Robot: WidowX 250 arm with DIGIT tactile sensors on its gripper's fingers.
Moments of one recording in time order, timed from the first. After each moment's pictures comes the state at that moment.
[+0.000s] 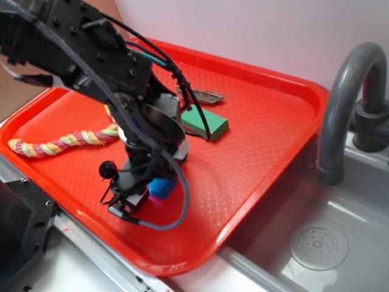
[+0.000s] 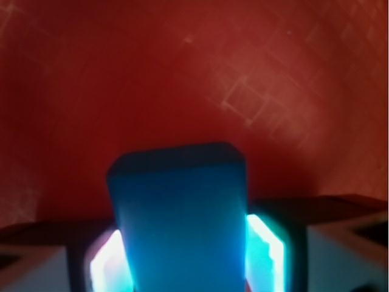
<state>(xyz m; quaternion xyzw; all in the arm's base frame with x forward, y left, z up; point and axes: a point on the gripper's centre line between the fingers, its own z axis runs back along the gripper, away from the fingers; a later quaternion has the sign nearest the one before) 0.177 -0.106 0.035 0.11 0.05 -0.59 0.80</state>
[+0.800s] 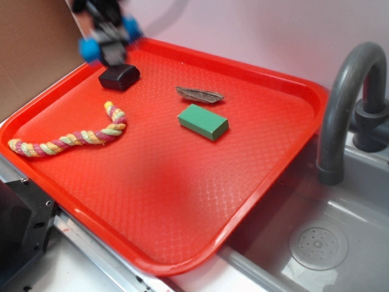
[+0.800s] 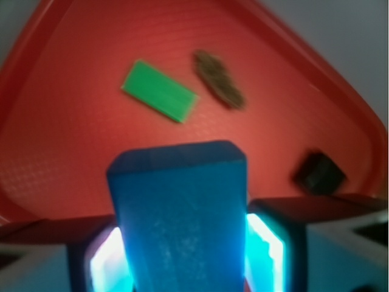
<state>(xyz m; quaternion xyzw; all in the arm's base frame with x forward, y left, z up) 0.207 -0.029 0.195 0.05 -0.01 -0.19 0.98</state>
